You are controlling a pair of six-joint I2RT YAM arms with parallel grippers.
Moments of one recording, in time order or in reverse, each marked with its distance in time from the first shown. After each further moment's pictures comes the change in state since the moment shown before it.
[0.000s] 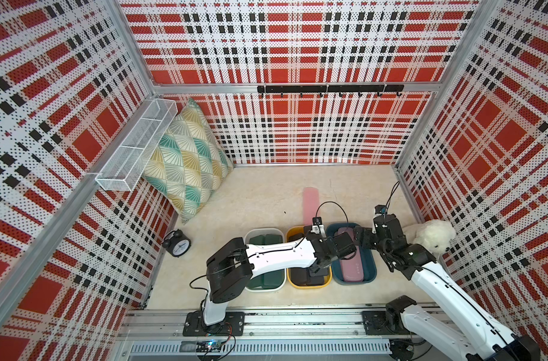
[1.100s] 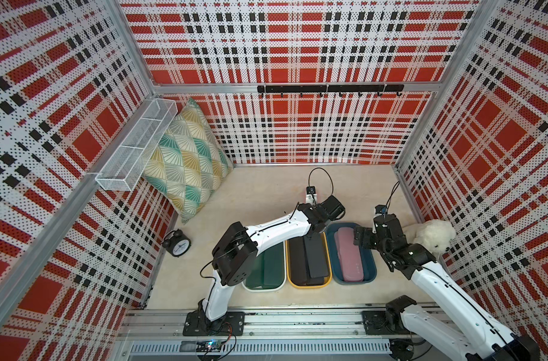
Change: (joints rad) left arm 0.244 0.123 0.213 0.054 -0.092 0.319; right arm -0.006 0.002 -0.002 0.000 0.005 -0.003
